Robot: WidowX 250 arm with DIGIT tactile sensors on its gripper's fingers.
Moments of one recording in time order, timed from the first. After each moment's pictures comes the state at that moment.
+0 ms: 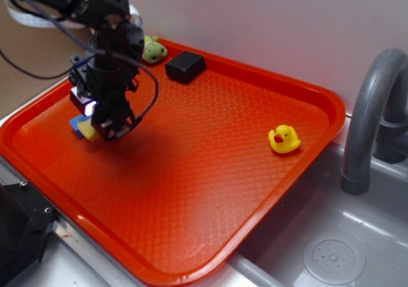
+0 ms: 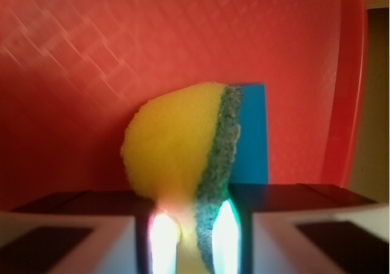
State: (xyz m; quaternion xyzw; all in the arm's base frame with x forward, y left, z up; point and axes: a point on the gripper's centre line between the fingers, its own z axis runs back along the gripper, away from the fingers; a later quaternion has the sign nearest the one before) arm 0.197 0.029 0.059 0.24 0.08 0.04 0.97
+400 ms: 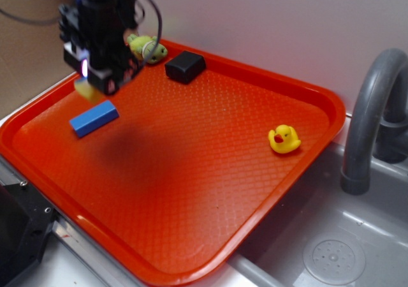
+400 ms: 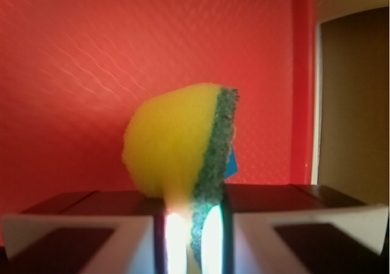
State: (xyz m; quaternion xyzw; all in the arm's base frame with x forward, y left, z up) arm 0.206 0.004 0.137 0.19 0.05 0.09 0.98
